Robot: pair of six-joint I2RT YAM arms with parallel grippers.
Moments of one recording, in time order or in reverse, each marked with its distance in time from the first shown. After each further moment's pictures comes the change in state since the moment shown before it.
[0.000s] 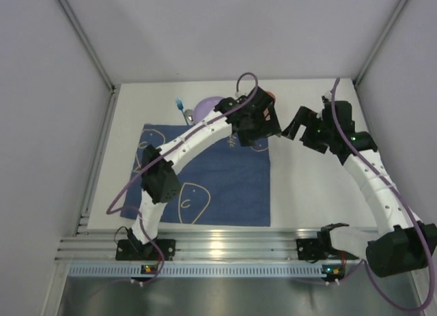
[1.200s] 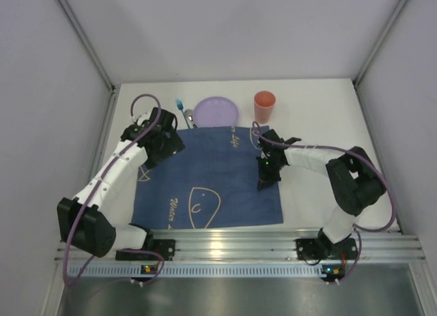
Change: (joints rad) left arm 0.497 -0.828 -0.976 -0.023 -0.299 0.140; right arm 0.384 0.596 -0.110 0.088 -0.129 -0.050
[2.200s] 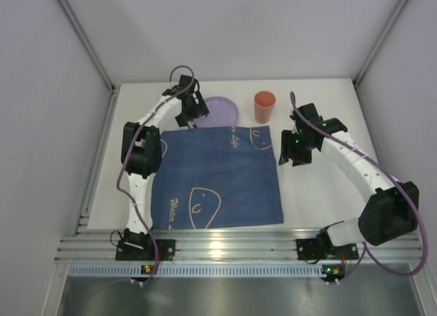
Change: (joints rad) left arm 0.076 0.925 0.717 0.319 0.208 0.223; right arm -0.209 -0.329 0.200 -0.367 0.172 -0.124
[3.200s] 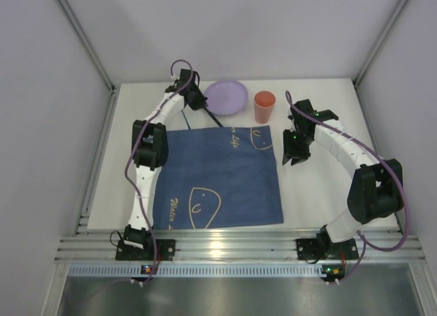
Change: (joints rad) left arm 0.037 0.258 0.287 0.154 0.164 -0.122; right arm -0.081 0.187 0.064 -0.035 -0.015 -0.066
